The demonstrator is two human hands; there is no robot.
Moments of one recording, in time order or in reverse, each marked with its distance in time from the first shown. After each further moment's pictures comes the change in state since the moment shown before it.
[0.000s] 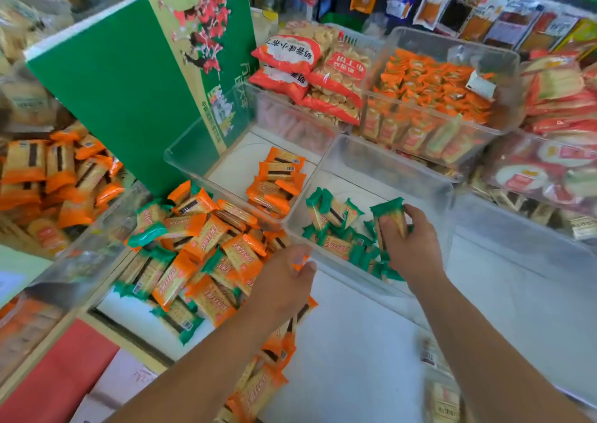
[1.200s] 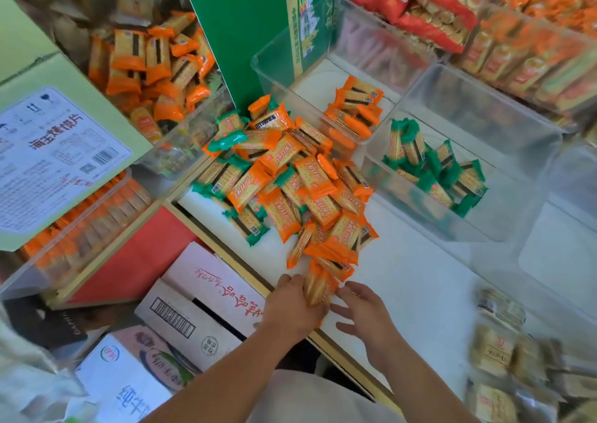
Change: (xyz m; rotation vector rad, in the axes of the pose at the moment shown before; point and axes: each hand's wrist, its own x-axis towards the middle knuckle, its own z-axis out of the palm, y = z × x) left_hand -0.125 -0.177 0.028 0.434 0.013 -0.376; right_hand -0.210 0.109 0.133 0.277 -0.616 0.515
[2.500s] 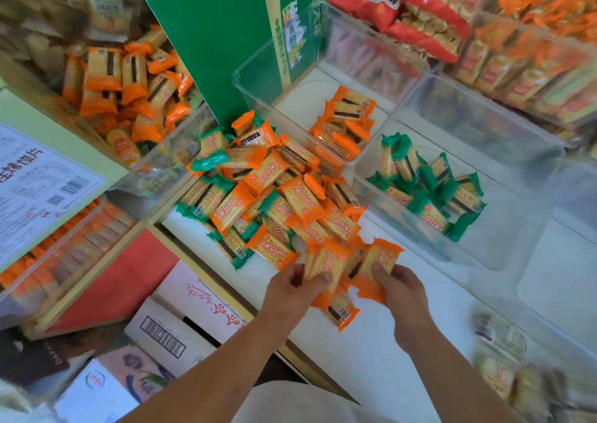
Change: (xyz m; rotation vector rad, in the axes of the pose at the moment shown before) left_hand 0.033 0.046 -0.031 -0.931 -0.074 -0.059; right_hand 0.052 -0.063 -0.065 0.151 0.168 -0.172
